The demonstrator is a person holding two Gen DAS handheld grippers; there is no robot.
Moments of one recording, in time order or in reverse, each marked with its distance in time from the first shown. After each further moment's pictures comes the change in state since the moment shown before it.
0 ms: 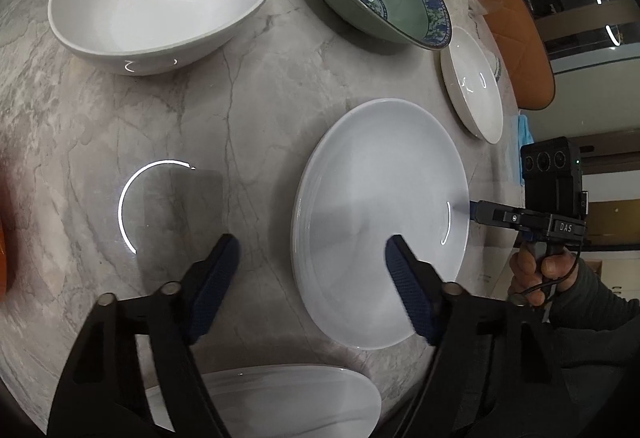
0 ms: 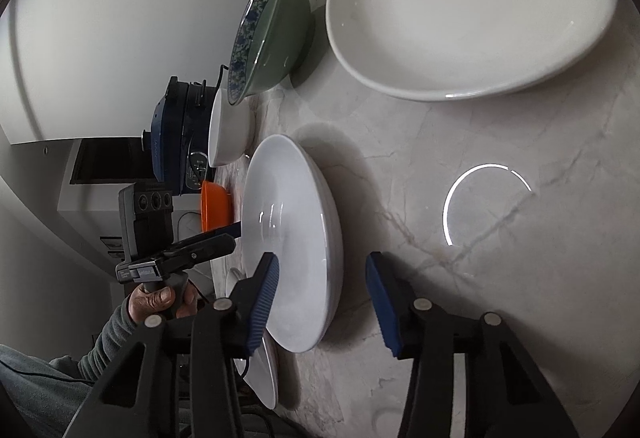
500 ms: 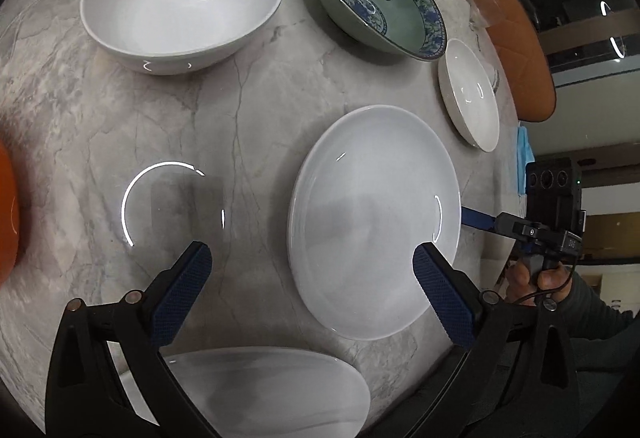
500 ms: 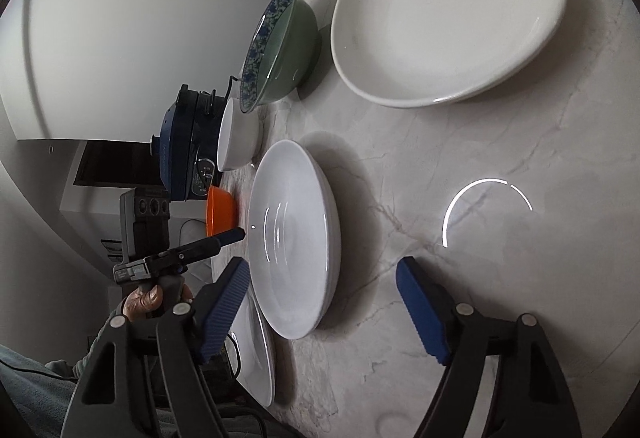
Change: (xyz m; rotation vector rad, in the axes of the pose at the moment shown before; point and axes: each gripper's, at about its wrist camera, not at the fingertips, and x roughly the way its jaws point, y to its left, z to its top) left arm -0.012 -0.006 -0.003 -0.043 -0.033 0.009; right arm -0.017 0.000 -0.009 -0.031 -0.056 0.014
